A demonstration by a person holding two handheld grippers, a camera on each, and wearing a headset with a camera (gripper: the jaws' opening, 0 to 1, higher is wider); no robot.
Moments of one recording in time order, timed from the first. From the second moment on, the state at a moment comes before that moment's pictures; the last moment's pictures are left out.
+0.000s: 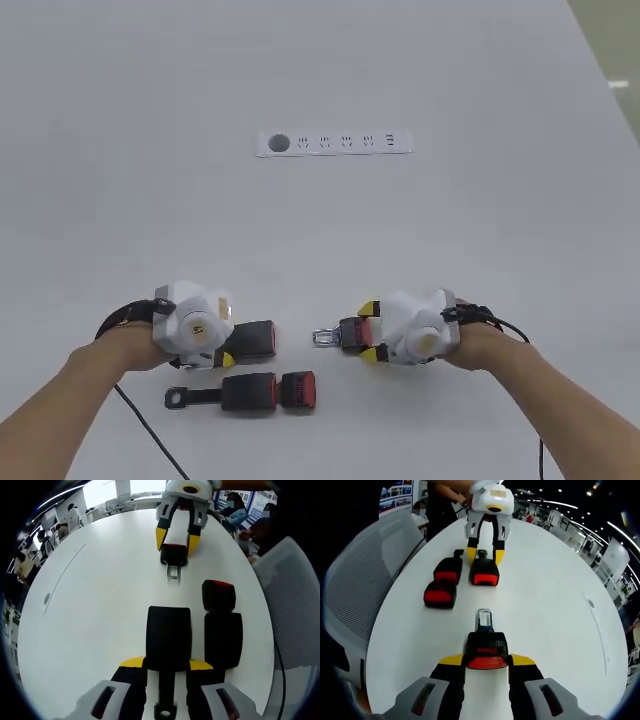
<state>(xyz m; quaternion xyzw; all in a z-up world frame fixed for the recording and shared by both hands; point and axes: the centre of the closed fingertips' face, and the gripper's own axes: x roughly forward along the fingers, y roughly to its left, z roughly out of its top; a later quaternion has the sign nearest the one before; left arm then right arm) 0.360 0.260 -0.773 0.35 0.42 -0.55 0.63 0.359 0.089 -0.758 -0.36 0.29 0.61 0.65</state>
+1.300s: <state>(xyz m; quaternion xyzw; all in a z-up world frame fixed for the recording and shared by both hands) 0.359 0.259 -0.776 0.36 0.42 -0.56 0.62 0.358 0.147 -0.757 -0.34 0.28 0.63 0.64</state>
